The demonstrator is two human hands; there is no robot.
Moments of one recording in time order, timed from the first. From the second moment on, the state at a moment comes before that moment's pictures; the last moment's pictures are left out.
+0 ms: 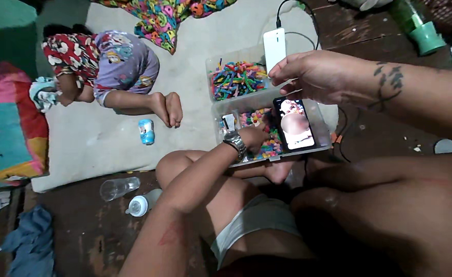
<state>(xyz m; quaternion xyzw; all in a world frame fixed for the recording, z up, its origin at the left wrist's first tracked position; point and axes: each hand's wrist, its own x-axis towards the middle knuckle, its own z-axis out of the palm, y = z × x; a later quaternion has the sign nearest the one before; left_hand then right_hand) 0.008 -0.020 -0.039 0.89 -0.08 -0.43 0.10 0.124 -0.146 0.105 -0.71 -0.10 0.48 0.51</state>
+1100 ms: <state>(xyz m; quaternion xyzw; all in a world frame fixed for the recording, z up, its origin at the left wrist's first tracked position) 0.014 -0.019 -0.041 0.87 -0.13 -0.46 0.09 0.126 -0.146 0.098 -0.72 -0.10 0.49 0.49</state>
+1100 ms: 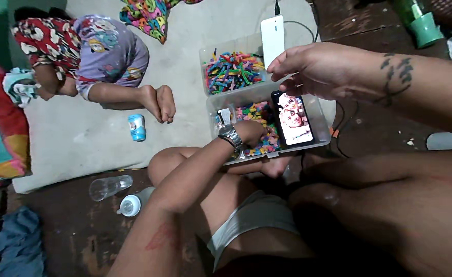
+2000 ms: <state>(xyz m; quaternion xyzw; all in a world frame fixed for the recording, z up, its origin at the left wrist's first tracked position) 0.014 -0.022 -0.058 0.94 -0.01 -0.32 0.09 0.124 -0.145 0.090 -0.73 -0.12 0.49 0.47</state>
